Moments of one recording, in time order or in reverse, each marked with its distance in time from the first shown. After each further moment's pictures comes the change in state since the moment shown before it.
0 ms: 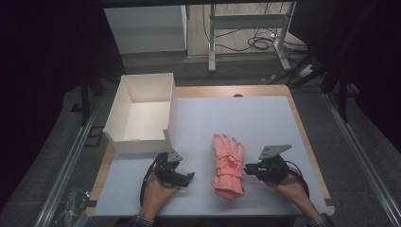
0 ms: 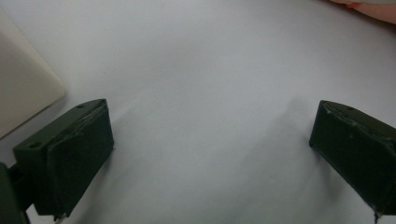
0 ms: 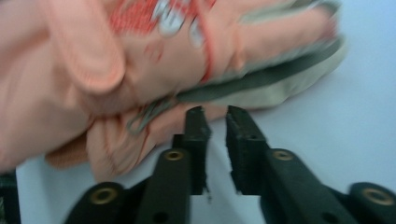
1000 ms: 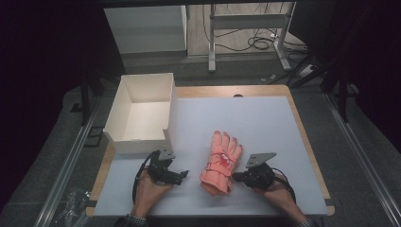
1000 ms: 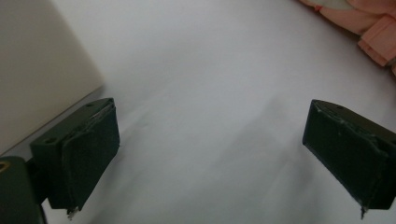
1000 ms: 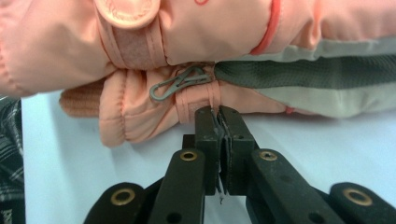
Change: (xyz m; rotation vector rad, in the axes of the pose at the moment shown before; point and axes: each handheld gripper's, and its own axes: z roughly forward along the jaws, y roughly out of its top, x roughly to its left) left arm 0.018 -0.007 -0.019 -0.017 -0.007 -0.015; right arm 0.024 0.002 0.036 0.002 0.056 -0.025
